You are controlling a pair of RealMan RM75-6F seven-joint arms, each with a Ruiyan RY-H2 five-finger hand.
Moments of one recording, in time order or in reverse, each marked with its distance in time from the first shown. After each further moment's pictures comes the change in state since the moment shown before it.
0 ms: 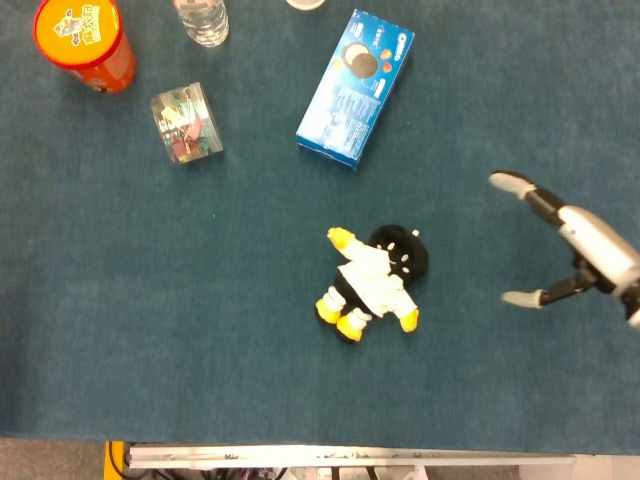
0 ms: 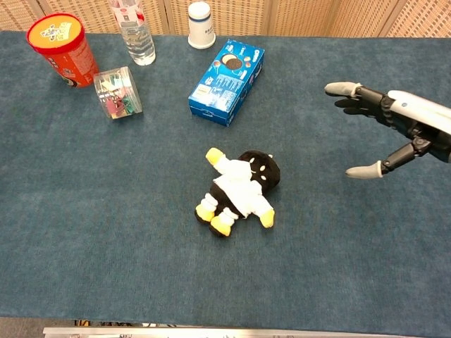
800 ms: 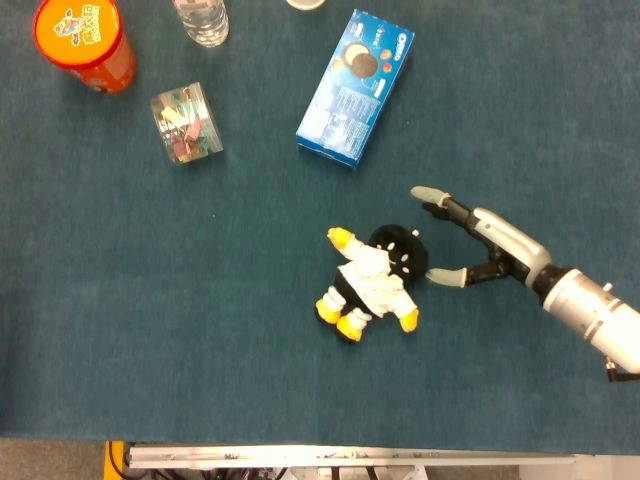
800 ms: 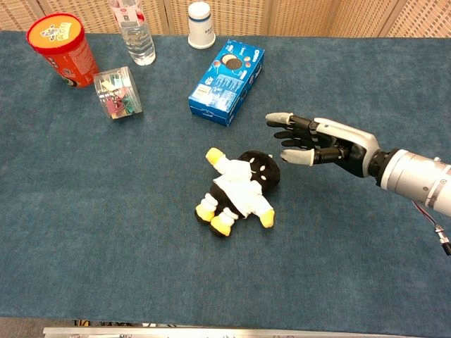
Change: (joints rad) left arm 0.002 -0.003 0.000 0.025 -0.022 -0.012 -0.025; right arm 0.162 -0.252 0.010 0.173 0.088 -0.180 0.284
